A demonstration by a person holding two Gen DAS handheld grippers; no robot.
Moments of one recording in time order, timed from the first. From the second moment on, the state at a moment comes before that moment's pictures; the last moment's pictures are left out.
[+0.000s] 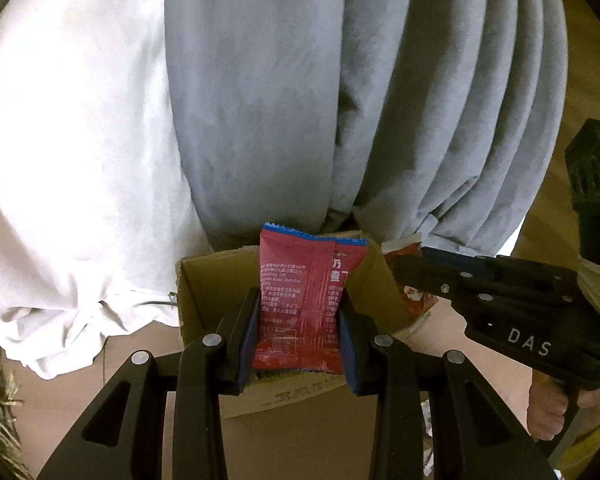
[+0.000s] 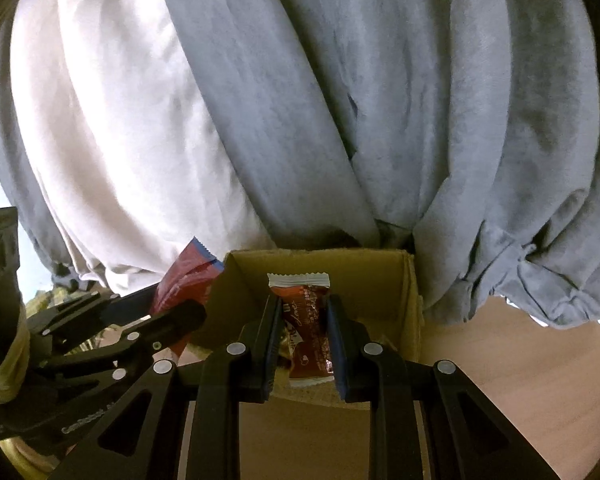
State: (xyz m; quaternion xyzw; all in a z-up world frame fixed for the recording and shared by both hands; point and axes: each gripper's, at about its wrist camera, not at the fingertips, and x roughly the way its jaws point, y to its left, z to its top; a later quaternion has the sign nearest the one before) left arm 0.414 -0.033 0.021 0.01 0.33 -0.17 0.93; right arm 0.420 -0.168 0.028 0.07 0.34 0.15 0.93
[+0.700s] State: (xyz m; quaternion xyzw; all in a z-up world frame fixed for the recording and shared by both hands) left arm 0.384 -0.038 0.007 0.05 0.31 -0.14 0.94; right arm 0.415 -0.177 0.004 0.04 0.35 0.12 0.93
